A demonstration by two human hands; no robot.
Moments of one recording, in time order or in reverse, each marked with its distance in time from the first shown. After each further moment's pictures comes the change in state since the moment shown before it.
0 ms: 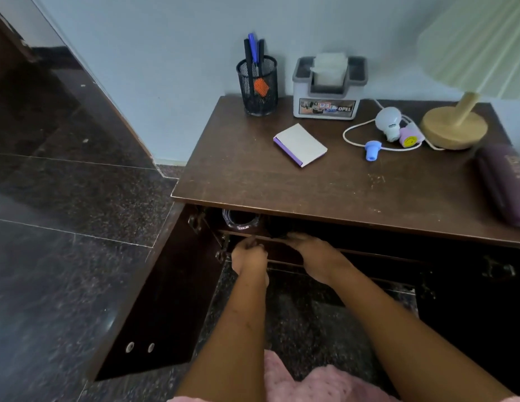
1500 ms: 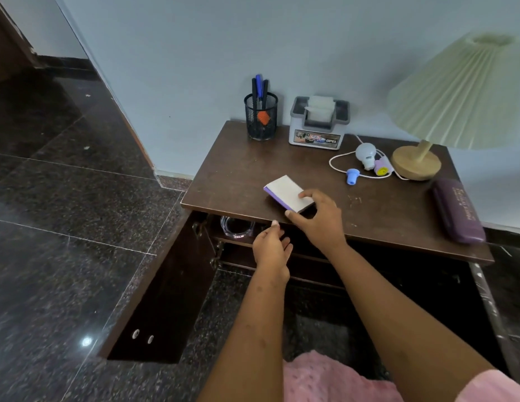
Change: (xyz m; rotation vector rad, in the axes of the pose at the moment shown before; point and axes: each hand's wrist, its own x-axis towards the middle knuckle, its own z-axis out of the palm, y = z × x) left_hand -0.102 0.046 0.007 -0.188 -0.363 -0.113; right_hand -0.024 -0.026 -0.086 0.461 0.753 0.046
